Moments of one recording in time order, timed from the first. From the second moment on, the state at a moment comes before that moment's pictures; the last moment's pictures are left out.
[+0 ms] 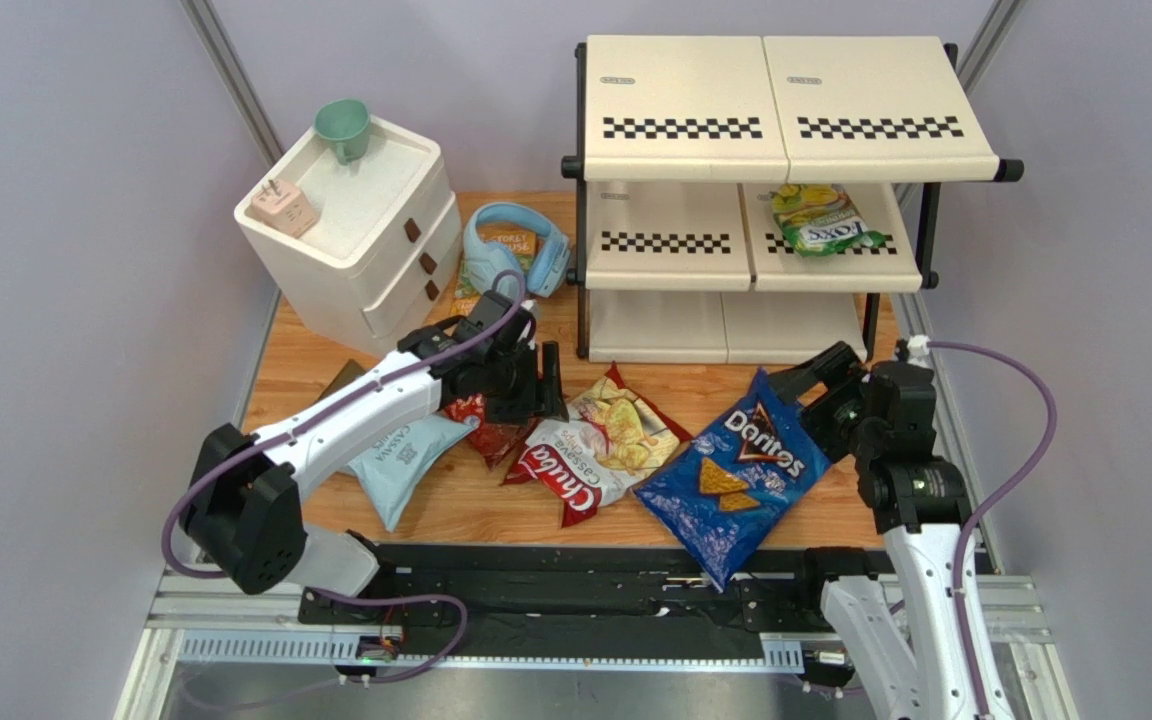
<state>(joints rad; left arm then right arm) -0.66 1.40 1.05 -0.66 0.16 -0.67 -0.02 0.62 0.73 -0.69 -0.11 0.87</state>
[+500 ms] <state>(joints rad) -0.64 1.64 1.16 -0.61 0.20 -0.43 0.39 0.57 0.59 -0.71 -0.16 0.87</state>
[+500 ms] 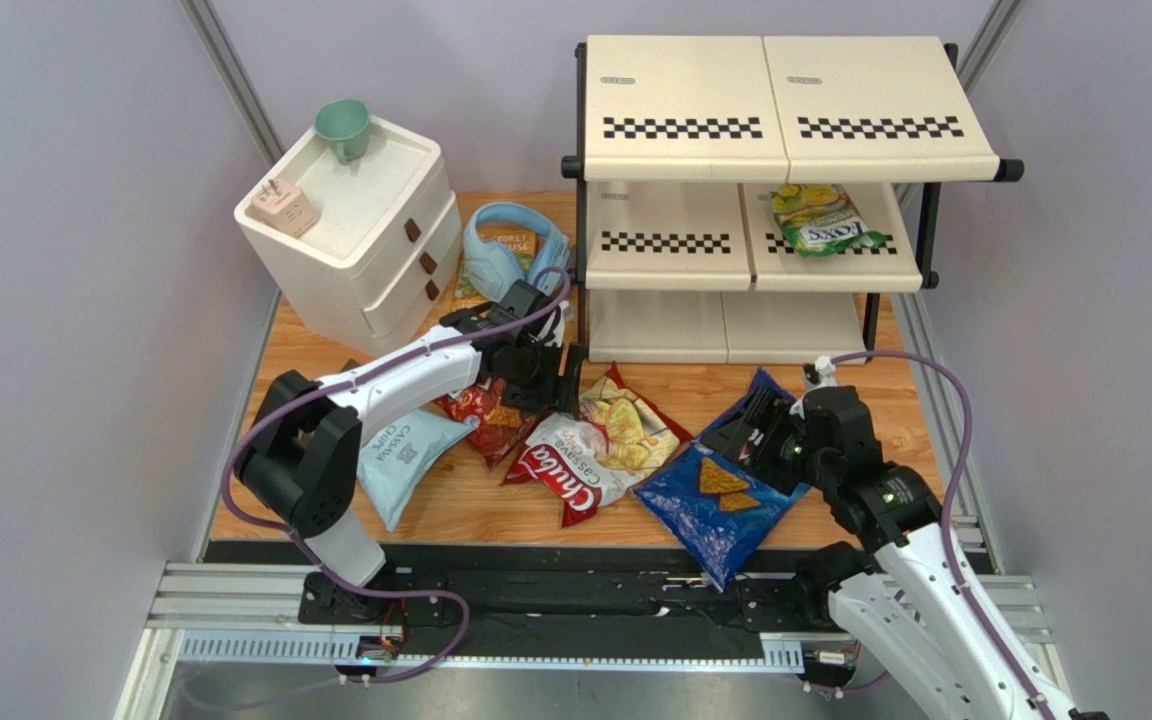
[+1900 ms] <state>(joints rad) -0.67 1.54 0.94 -0.15 0.57 -0.71 0.39 0.57 0.54 -0.72 -0.12 0.93</state>
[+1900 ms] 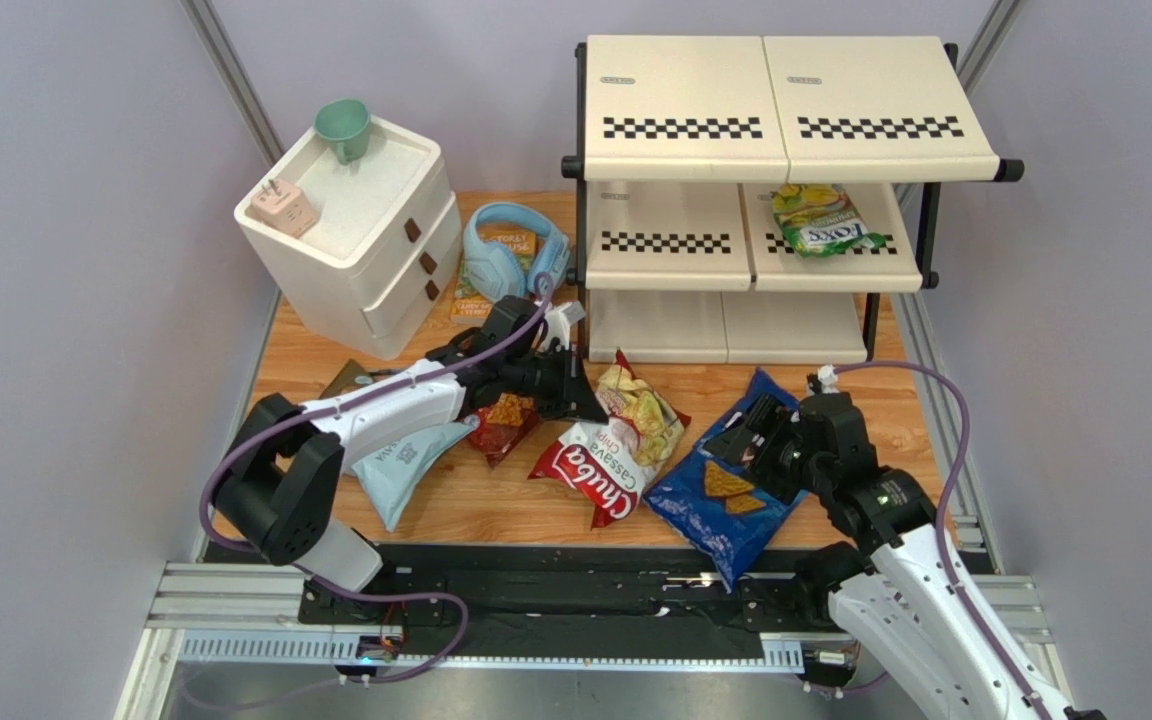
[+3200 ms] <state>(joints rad) -0.71 1.44 0.88 0.07 0.17 -1.09 0.55 0.79 0.63 -0.60 -0.32 1.63</state>
